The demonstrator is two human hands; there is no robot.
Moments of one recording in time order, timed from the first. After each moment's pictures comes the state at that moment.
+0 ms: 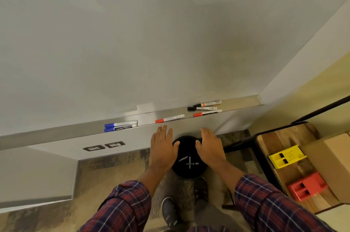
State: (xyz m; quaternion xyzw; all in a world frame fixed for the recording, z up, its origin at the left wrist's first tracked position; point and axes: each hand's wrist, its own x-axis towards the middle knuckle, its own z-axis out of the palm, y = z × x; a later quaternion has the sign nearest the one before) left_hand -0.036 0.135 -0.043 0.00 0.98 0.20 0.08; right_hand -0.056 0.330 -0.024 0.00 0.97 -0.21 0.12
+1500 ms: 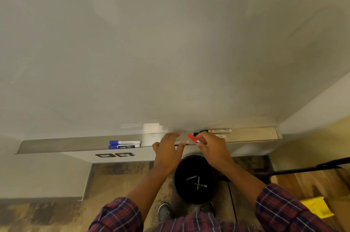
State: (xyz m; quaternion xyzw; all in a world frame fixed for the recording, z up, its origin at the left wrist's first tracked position) left_hand -0.125 0.165 0.008 -0.14 0.94 0.32 0.04; right_hand -0.175 0.352 0.008 -0.12 0.93 -0.34 0.11
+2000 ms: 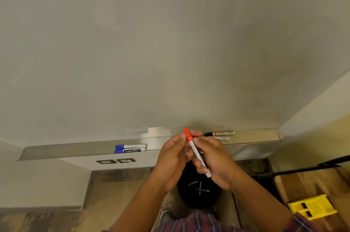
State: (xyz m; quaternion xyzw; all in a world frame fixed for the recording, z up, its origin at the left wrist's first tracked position) left_hand -0.085 0.163 0.120 -0.12 0.51 0.85 0.12; right_hand -0.111 0.309 0.138 0.08 0.54 -0.78 0.32
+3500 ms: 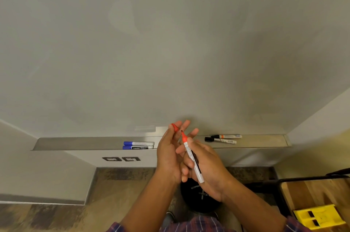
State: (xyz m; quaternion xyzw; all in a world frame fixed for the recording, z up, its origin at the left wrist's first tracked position) left_hand -0.084 0.158 0.147 -0.28 0.32 0.91 0.00; right_hand -0.075 0.266 0.169 0.05 0.53 -0.77 0.35
